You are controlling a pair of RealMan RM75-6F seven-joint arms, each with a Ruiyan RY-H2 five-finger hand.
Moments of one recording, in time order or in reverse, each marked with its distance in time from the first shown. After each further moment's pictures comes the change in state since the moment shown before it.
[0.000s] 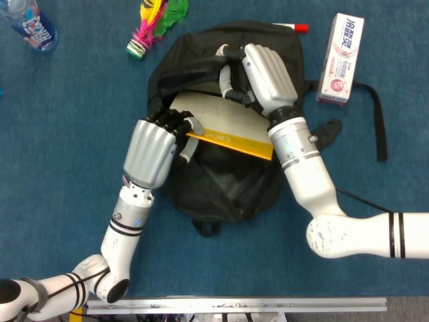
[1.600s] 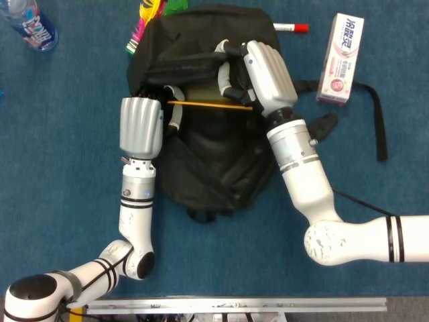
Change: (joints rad) left arm -0.085 -0.178 -0.189 0.258 -0.202 -0.042 -0.009; right arm 0.004 -0.009 0.015 -0.053 -0.003 0.066 0.009
